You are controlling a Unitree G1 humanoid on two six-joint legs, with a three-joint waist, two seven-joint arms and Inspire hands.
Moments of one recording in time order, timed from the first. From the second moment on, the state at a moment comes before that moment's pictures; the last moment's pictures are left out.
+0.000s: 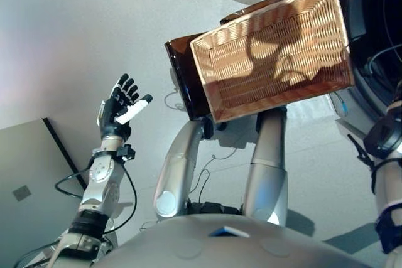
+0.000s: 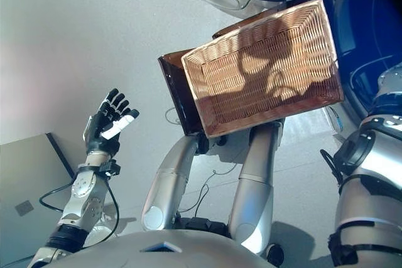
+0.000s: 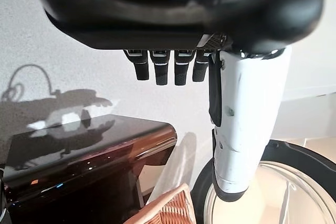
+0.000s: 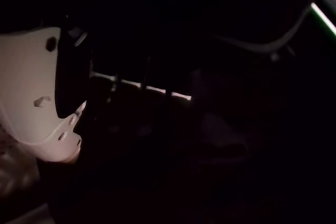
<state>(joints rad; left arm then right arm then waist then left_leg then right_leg) 0.16 0.38 -0.17 0.20 -0.63 -0.31 0.09 -0.98 -0.77 -0.42 1.06 0.96 -0.51 -0.78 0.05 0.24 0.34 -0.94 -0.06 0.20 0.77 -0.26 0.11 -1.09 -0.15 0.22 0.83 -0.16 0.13</state>
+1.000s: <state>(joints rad) 0.15 0.38 -0.16 0.26 -0.63 -0.31 0.07 -0.86 -0.71 -0.19 1.21 0.88 -0.32 -0.56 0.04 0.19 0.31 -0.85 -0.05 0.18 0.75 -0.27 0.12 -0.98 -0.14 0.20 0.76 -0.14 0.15</state>
